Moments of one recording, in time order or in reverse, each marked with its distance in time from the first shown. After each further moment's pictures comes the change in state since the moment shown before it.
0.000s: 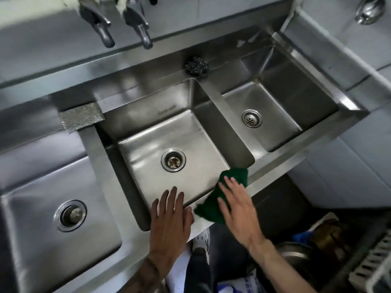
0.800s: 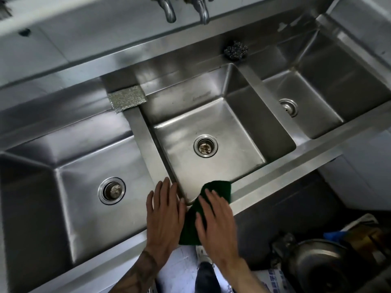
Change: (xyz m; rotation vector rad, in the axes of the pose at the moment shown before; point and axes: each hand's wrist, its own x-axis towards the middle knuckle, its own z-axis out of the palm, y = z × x) left_hand -0.053 -0.106 -0.021 0.160 0.110 -0.103; right_hand -0.066 -0.165 0.075 0.087 0.085 -0.054
